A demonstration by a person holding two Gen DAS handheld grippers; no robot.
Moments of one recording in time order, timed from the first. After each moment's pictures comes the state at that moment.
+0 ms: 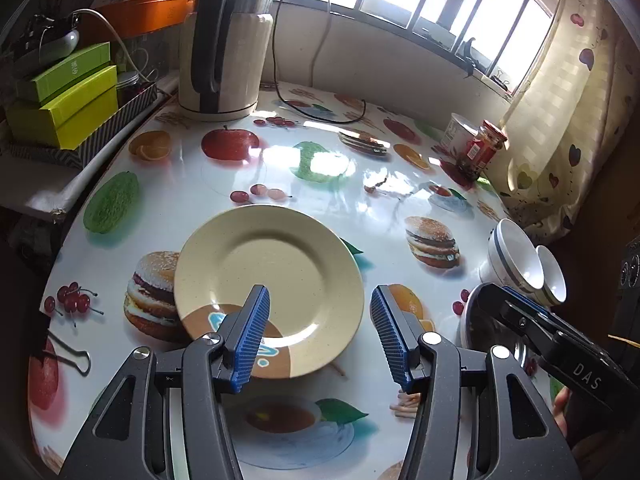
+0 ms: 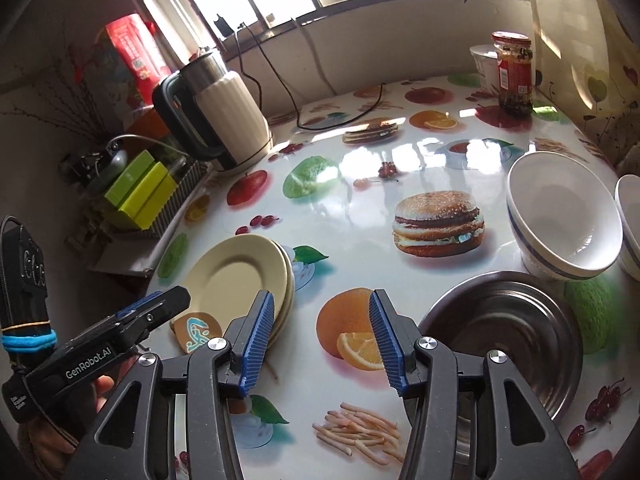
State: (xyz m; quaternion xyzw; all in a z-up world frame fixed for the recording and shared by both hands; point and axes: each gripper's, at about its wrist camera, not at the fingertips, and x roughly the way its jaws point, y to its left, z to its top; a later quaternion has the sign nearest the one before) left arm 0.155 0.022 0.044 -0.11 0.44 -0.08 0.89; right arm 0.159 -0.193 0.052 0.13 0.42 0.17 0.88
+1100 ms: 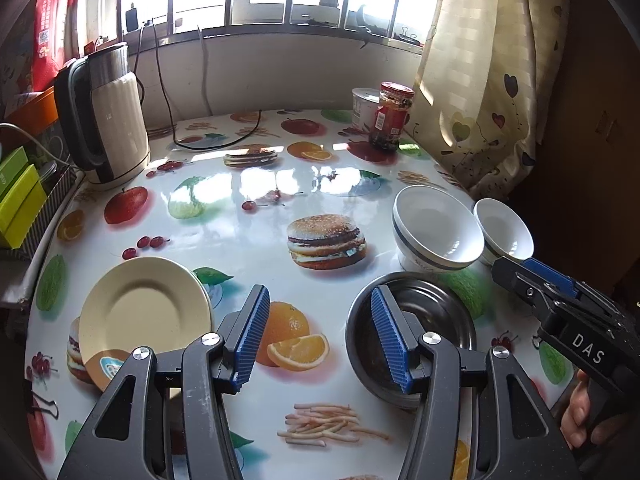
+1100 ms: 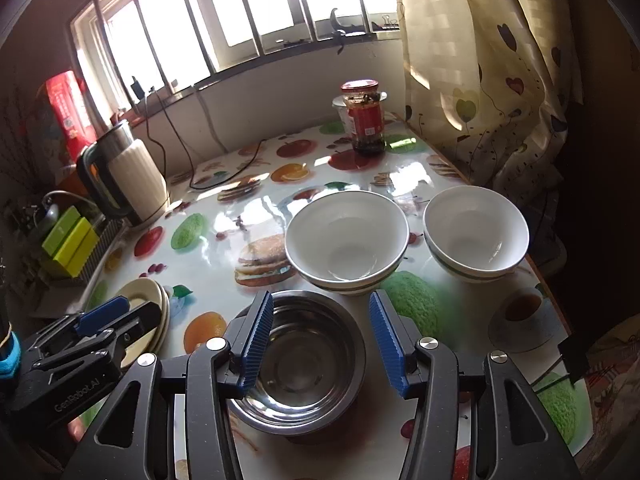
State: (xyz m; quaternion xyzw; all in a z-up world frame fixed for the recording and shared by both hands) left arm 0.155 -0.111 0.066 0.00 0.41 -0.16 0.90; right arm 0.115 -0.309 0.072 0.12 0.37 0.01 0.92
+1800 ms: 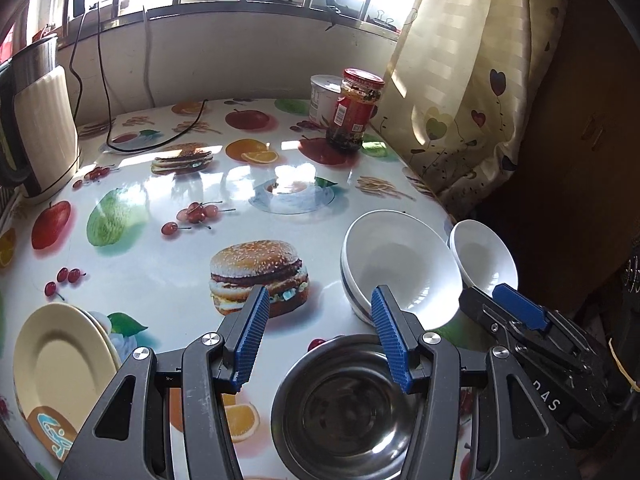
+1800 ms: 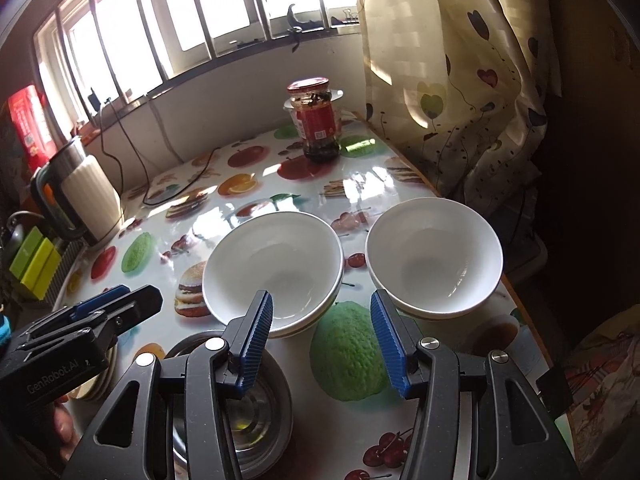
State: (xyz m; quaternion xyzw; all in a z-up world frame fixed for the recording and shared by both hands) left arm 0.220 -0.167 0.051 -0.03 0.44 -0.22 0.87; right arm 0.157 -0.352 0.052 0.12 0.38 -0.04 0.92
